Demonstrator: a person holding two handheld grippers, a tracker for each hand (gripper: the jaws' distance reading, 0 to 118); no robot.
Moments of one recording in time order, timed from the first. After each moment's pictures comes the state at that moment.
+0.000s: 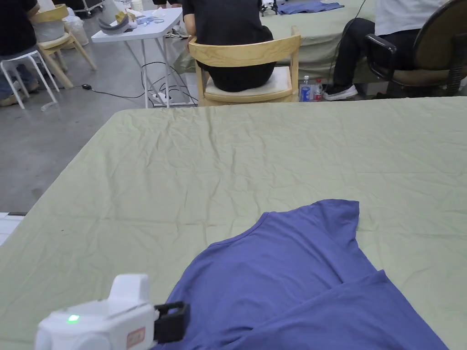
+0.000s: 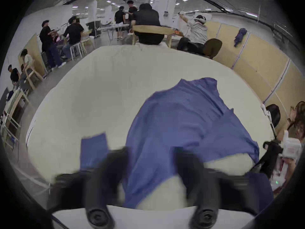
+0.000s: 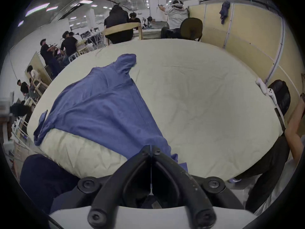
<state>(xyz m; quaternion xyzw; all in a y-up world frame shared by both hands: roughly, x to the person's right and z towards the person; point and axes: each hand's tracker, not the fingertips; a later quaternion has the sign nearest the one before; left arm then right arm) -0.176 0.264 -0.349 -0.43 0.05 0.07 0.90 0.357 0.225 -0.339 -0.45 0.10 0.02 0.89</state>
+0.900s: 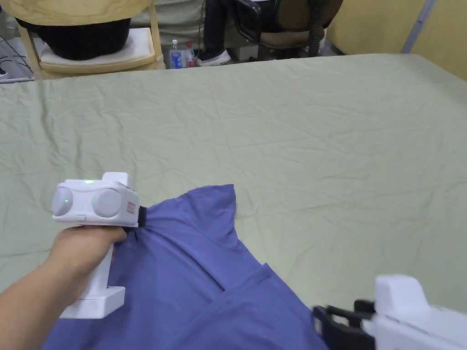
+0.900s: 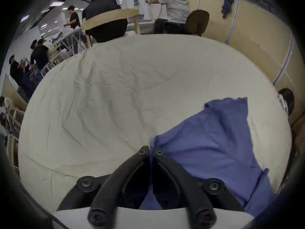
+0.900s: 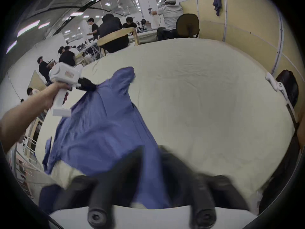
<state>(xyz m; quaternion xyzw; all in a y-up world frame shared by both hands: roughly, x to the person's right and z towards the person) -0.056 0.182 -0.674 -0.47 -0.02 0.01 0.88 0.328 0.219 -0.469 -0.45 0.11 -0.05 0.89</state>
